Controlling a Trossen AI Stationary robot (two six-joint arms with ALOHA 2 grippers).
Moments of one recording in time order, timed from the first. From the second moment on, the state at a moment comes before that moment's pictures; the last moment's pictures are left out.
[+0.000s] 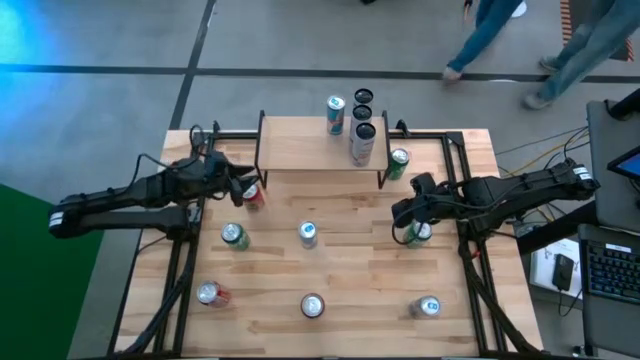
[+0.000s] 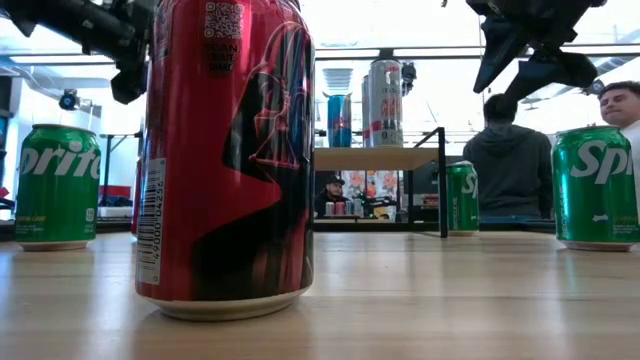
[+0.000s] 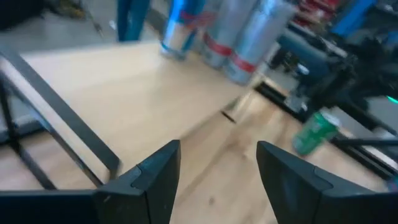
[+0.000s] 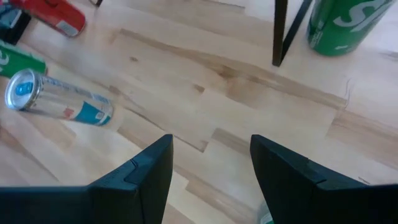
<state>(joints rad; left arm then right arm) 0.23 0.57 0.55 -0.26 -0.23 -0.47 0.18 1.05 0.93 -0.91 0.42 1.23</state>
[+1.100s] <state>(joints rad) 0.23 0.53 0.49 -0.26 -0.26 -0.33 0.21 1.05 0.93 -1.02 0.41 1.29</state>
